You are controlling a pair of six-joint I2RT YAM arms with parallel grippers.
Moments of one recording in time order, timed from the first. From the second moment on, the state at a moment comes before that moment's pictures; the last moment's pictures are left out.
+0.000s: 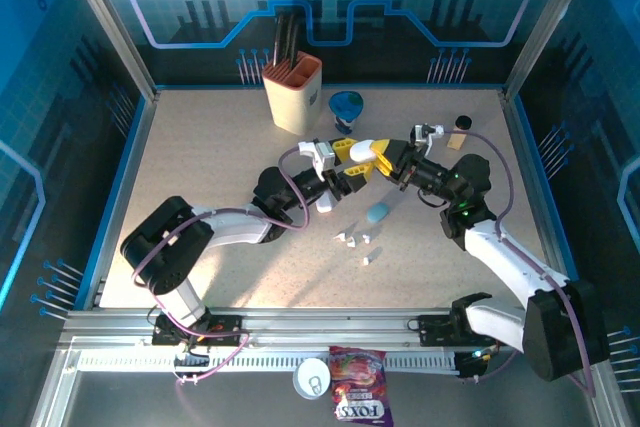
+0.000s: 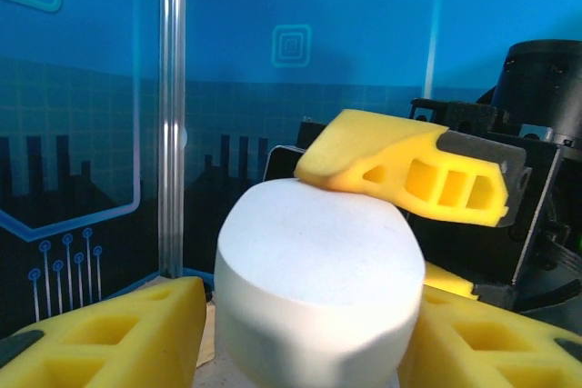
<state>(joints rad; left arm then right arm) -0.71 1.68 0.78 1.27 0.39 -0.20 0.27 1.12 0.60 0.73 -0.78 1.59</state>
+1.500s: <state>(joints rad) -0.71 1.69 0.80 1.27 0.41 -0.22 0.27 1.13 0.60 0.74 -0.78 1.58</state>
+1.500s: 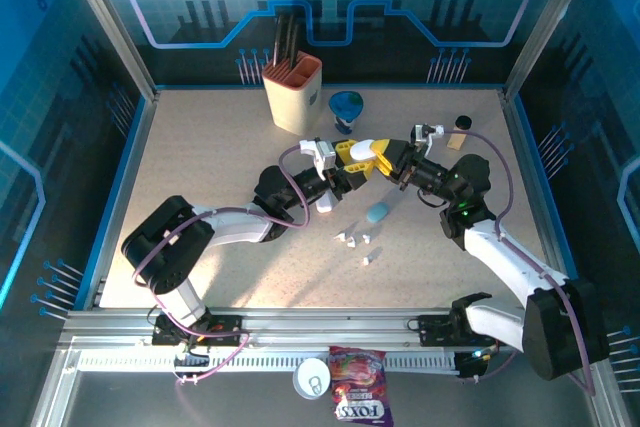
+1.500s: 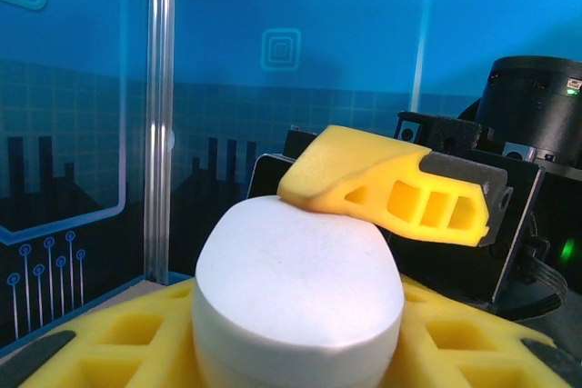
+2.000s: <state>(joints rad) -0.71 1.69 0.80 1.27 0.40 -0.22 0.27 1.17 0.59 0.82 -0.79 1.66</state>
